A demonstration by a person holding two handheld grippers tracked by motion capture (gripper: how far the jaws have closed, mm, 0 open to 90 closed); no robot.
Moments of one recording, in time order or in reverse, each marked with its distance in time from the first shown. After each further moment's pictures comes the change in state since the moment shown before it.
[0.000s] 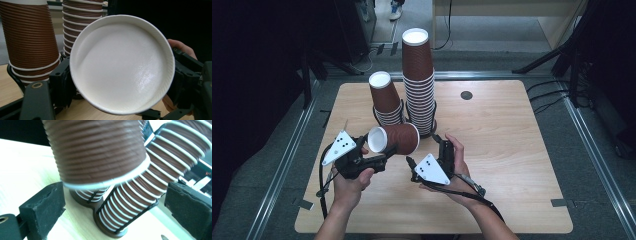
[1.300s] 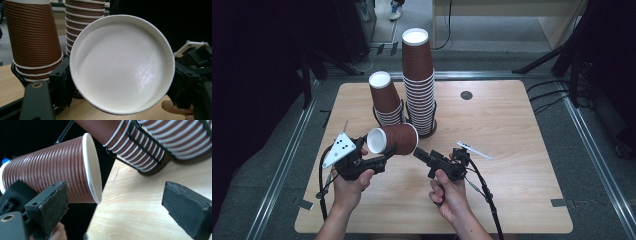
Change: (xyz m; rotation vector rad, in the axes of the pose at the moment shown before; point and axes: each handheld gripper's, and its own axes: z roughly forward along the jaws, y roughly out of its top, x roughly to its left) left arm 0.000 -0.005 -0.001 -0.008 0.017 0.008; right arm -0.034 -0.026 -0.008 0.123 0.364 1.441
